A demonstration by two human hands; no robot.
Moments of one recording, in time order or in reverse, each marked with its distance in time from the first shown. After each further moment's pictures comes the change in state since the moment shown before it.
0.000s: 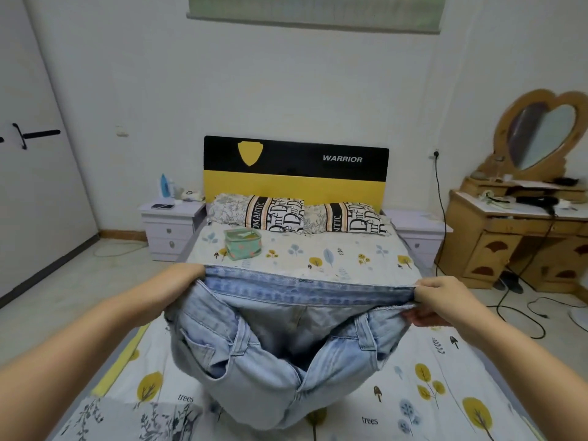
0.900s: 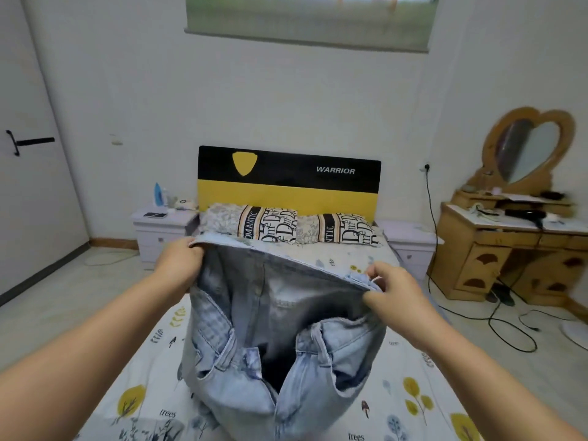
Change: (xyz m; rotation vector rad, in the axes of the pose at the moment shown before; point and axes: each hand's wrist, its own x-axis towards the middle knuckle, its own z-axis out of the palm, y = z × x) left_hand 0.012 0.053 0.033 0.059 0.424 0.073; right_hand -0.025 -0.038 0.023 -0.240 0.061 -0.371
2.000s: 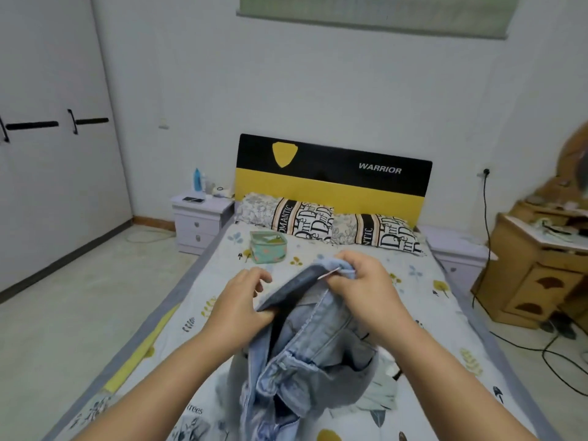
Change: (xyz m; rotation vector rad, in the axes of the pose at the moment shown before) left_hand 0.009 -0.069 0.030 0.193 -0.170 0.434; right_hand 0.060 -0.078 0.100 0.337 -0.151 -0.189
